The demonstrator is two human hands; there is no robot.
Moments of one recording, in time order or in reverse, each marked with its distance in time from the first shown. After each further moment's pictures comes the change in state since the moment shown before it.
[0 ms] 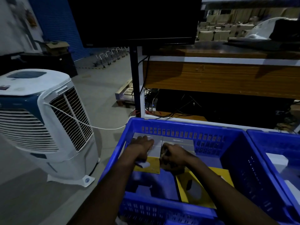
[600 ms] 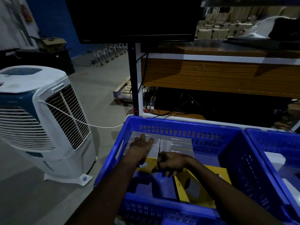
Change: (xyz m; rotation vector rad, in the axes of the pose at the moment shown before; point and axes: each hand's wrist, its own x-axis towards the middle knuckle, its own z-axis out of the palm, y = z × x) left_hand -0.002 0.013 0.010 0.006 -0.004 -0.047; right_hand -0.007 -0.001 0.009 0.344 -0.390 0.084
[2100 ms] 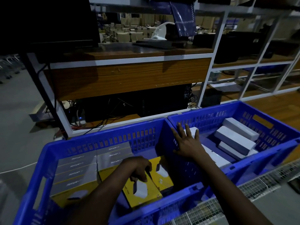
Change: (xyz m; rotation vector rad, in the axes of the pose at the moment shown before) left_hand 0.063 0.188 -0.003 -0.063 -0.427 0.571; right_hand -0.184 0.154 -0.058 -0.679 0.806 0.599
